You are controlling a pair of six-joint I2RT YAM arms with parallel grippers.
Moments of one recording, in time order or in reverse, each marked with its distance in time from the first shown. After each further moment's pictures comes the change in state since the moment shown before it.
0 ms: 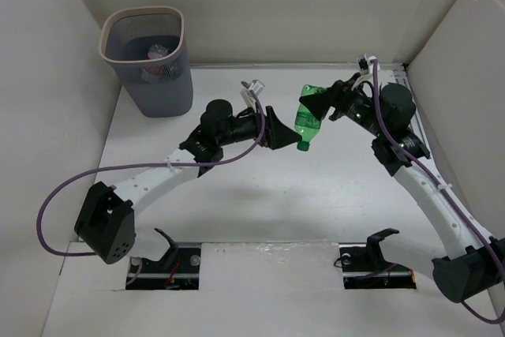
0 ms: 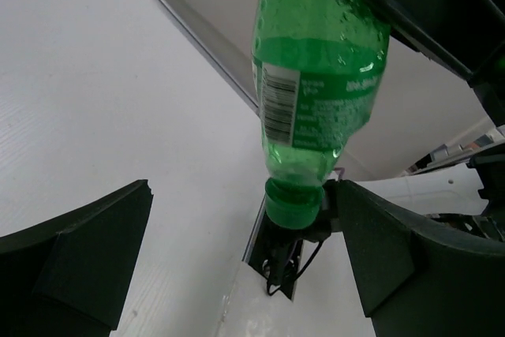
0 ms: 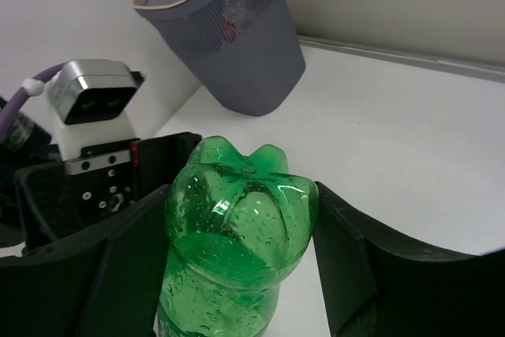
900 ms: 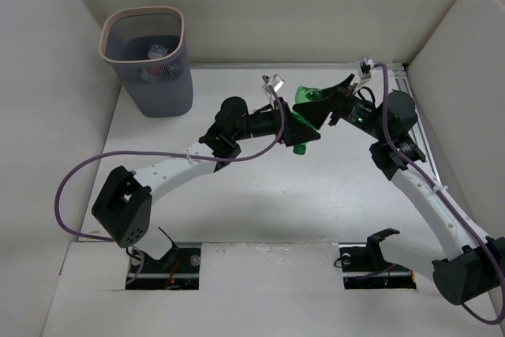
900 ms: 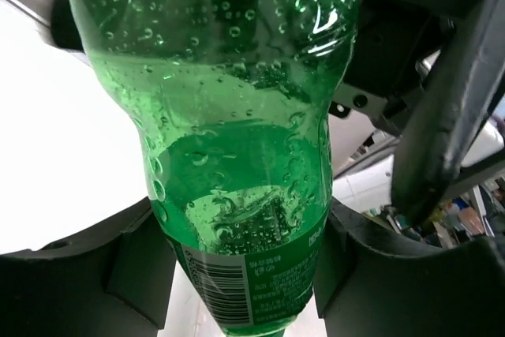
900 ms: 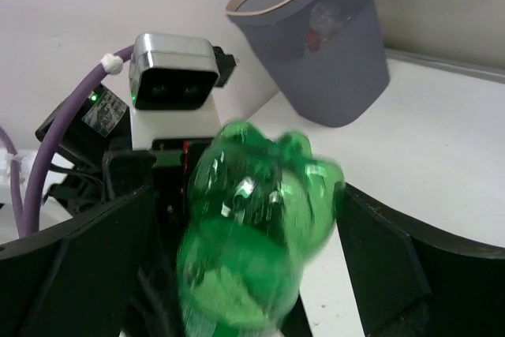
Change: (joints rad) left arm -0.095 0.157 0.109 0.265 0.093 -0.105; right arm -0.008 -0.017 -0.086 0.237 -0.191 0.170
